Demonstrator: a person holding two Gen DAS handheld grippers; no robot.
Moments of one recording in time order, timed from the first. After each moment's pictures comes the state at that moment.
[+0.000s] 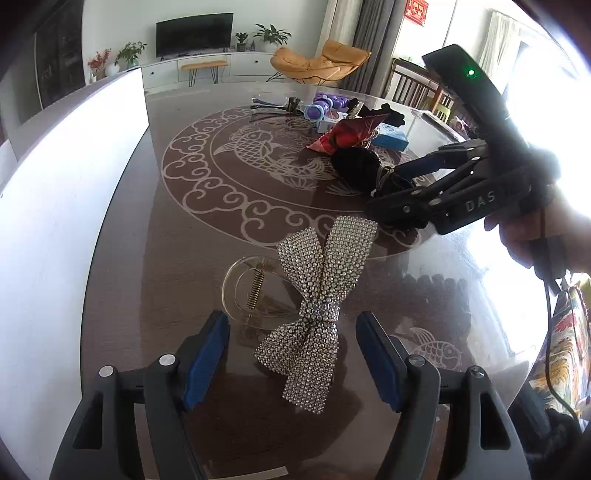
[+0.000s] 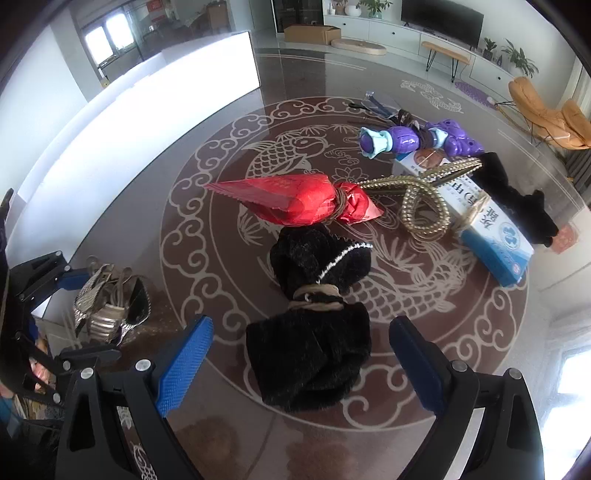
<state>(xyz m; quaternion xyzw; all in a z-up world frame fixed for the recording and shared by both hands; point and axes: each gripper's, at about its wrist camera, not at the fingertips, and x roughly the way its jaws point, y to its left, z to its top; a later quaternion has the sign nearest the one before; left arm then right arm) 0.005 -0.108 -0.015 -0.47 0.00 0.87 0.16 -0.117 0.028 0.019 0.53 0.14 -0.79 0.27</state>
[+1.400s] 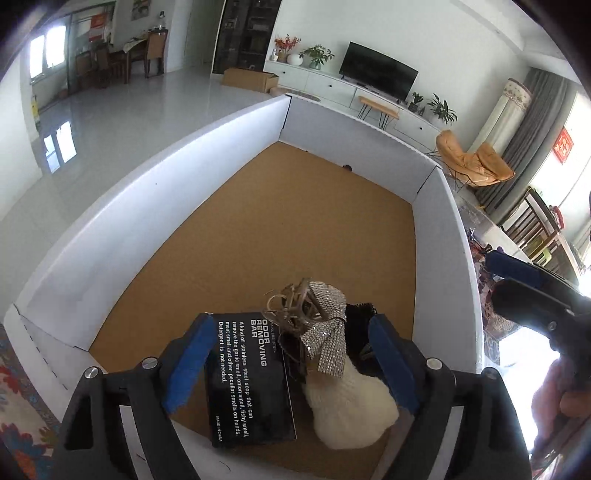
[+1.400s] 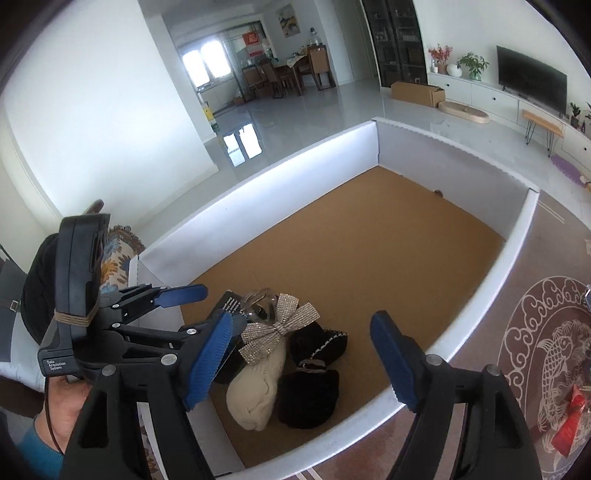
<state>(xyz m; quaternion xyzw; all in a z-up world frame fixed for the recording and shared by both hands) 0.066 -0.382 0.054 -0.42 -0.18 0.88 -0.10 -0.048 -0.272 0.112 0.42 0.07 -0.79 0.44</state>
